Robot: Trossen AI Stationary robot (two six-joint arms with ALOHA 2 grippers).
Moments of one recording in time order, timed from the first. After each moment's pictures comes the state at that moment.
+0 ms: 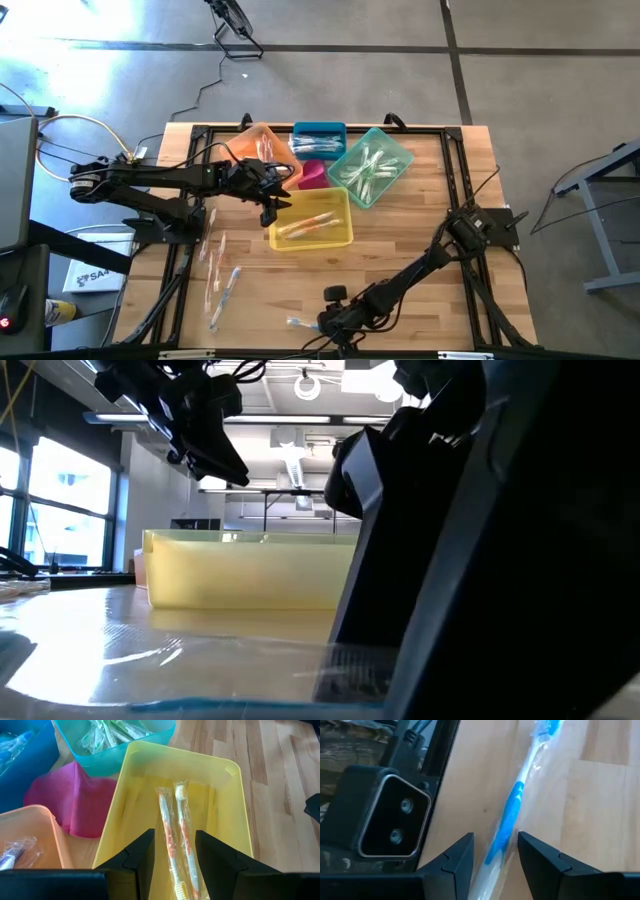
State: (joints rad) left arm 0.15 1.13 0.75 -0.25 0.07 -0.16; right arm 0.61 2.23 1.54 -0.22 0.08 0.43
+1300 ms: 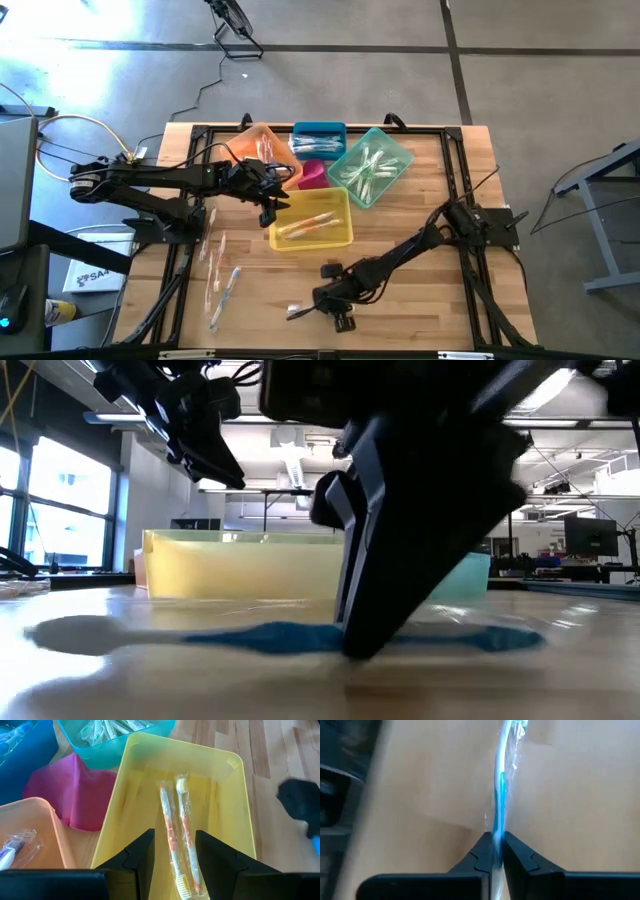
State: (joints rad) left arm 0.15 1.13 0.75 -0.27 0.07 -0.16; right arm 0.45 2.19 1.53 -0.43 -0.04 0.29
